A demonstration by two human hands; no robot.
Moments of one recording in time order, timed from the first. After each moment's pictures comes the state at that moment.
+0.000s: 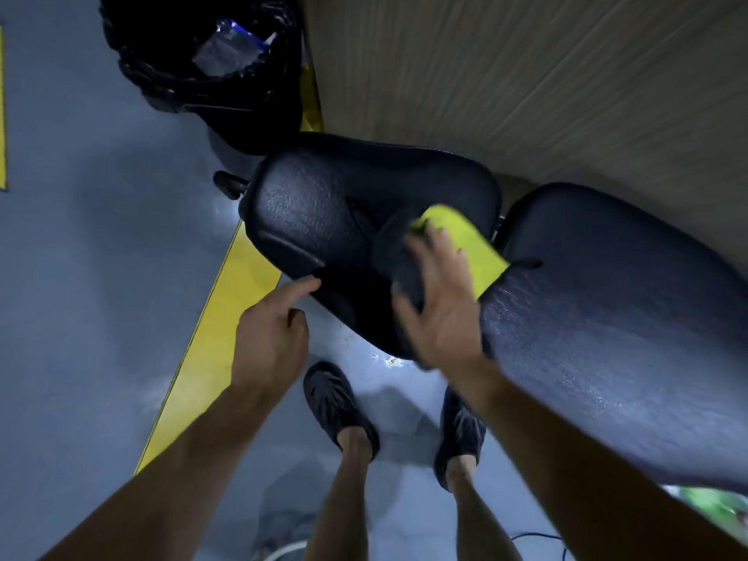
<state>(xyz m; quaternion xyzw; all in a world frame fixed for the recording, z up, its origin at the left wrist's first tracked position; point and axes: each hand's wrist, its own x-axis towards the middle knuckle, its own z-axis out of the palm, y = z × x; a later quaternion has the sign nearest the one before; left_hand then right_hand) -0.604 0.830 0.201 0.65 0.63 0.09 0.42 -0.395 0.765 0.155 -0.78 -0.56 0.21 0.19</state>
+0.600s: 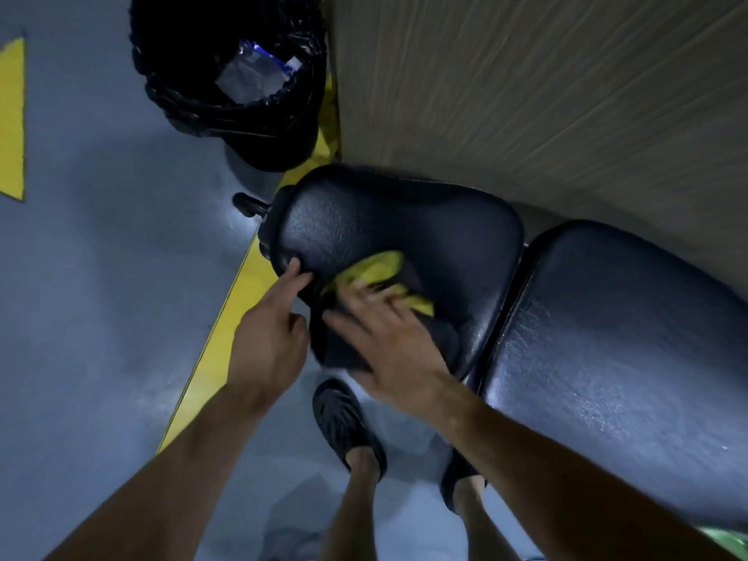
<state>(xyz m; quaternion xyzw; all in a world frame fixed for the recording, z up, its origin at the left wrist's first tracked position) -0.623 0.880 0.193 0.69 0.59 0.07 0.41 -0.452 0.798 0.160 -0.60 -0.77 0.22 0.08</state>
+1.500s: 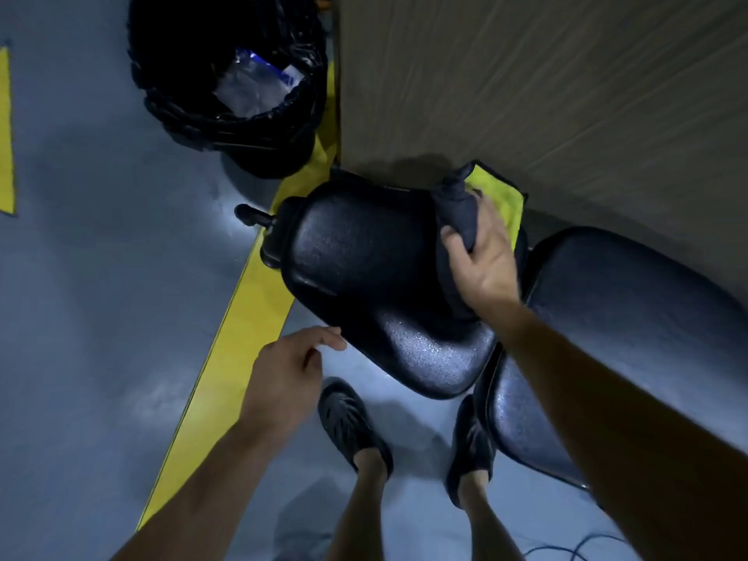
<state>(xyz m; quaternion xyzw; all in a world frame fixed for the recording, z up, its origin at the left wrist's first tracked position) -0.632 0.875 0.214 0.61 0.60 0.00 0.52 -0.348 0.876 0.147 -0.81 -0.47 0.23 0.27</state>
